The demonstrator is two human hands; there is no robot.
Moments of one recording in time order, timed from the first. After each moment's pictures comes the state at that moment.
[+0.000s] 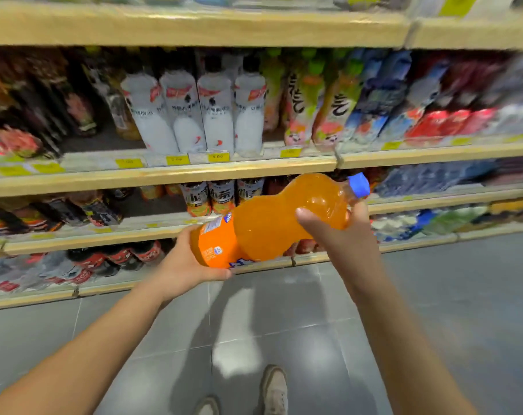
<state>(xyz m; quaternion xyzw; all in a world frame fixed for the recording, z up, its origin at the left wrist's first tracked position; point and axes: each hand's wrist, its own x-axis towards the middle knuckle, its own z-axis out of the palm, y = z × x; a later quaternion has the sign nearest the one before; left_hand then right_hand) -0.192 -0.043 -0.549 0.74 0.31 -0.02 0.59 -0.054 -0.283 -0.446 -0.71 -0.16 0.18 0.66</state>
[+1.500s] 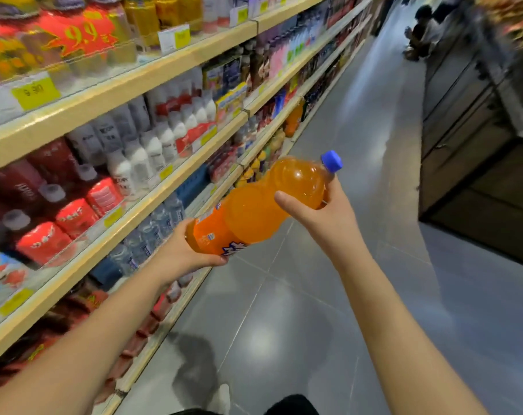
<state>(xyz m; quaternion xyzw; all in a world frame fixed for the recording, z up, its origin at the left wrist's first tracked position) 0.331 -0.520 -0.465 0.81 -0.07 -0.26 0.52 0.228 -0.768 -0.347 -0.76 0.13 -0.16 0.61</state>
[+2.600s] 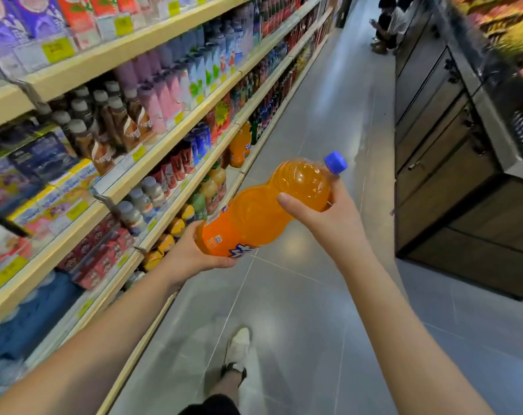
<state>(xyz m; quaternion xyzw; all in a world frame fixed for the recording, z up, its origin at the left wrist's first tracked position) 0.643 -1.013 -0.481 0.76 -0.12 -0.30 0.56 0.512 -1.239 -0.349 -0.75 0.19 -0.18 0.61</state>
